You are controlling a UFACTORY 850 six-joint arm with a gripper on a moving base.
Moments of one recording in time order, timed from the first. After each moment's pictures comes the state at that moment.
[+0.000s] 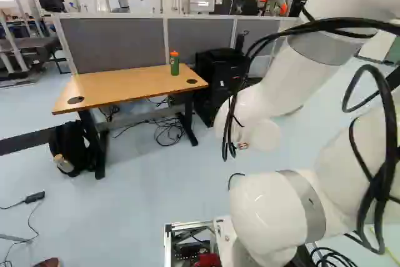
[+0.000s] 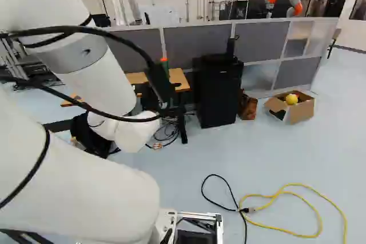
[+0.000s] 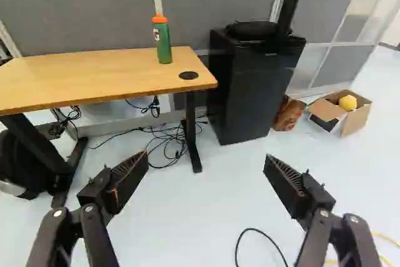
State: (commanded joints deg) arm 0.0 16.0 -5.0 0.0 50.0 0.0
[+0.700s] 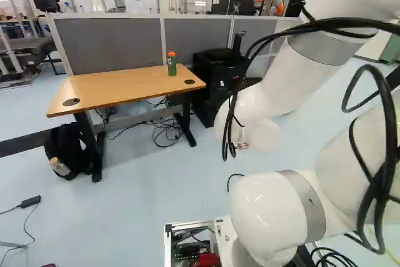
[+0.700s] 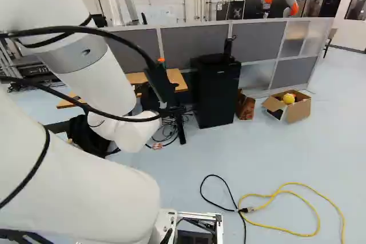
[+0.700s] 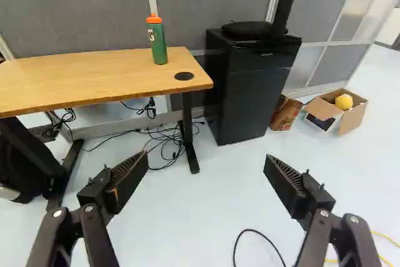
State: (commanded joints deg) arm 0.0 16.0 -5.0 0.0 50.0 0.0
